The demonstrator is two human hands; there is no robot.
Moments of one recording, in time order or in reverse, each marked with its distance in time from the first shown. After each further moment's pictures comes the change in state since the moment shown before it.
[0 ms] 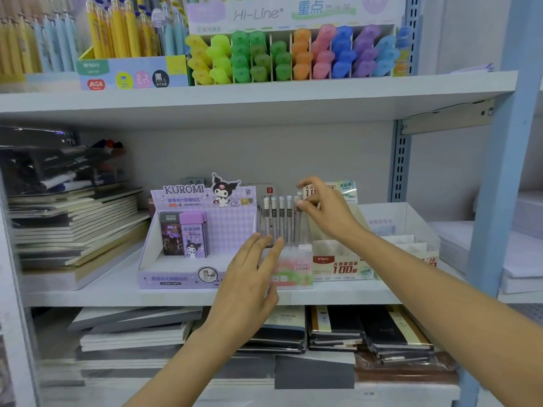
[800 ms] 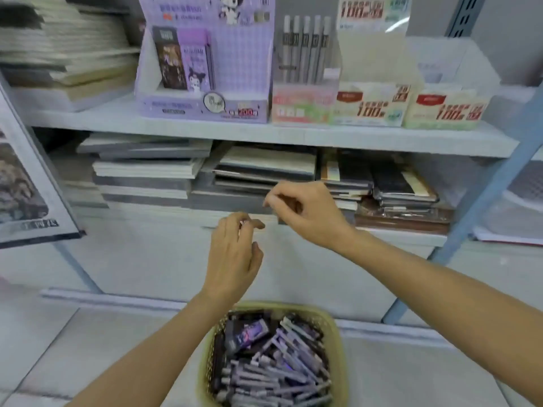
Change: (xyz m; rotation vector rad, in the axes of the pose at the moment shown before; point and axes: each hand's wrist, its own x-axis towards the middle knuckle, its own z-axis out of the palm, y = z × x) left_hand -0.187 0.025 0.093 -0.071 0.030 -0.279; right_hand -0.215 -0.007 0.095 0.170 -0.282 -0.252
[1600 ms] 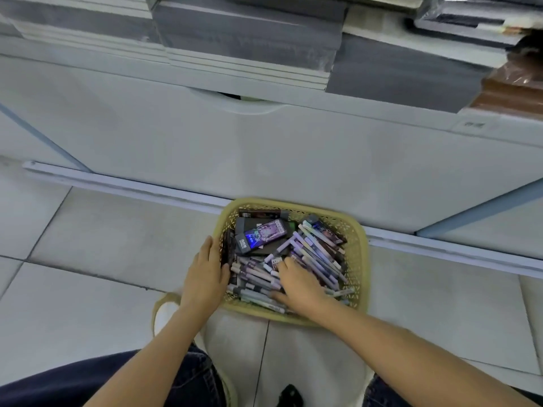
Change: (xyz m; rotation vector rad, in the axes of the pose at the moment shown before) left_hand -0.235 -0.080 0.101 -0.011 -0.798 -0.758; right_hand -0.272 0.068 0.246 -0.153 -0.954 0.593
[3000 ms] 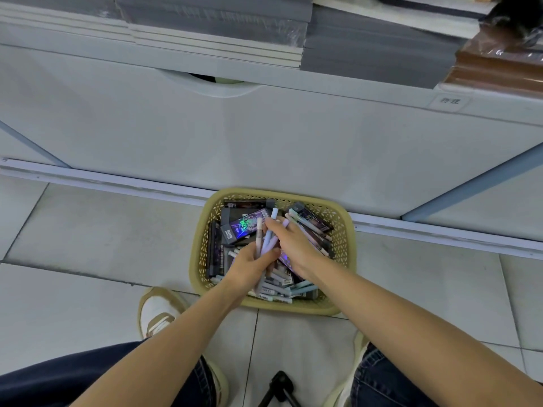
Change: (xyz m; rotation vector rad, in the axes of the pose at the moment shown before) left_hand -0.008 0.092 0.013 -1.016 -0.409 -0.114; right_hand 0.011 -0.005 -0.057 1.441 0.054 0.293
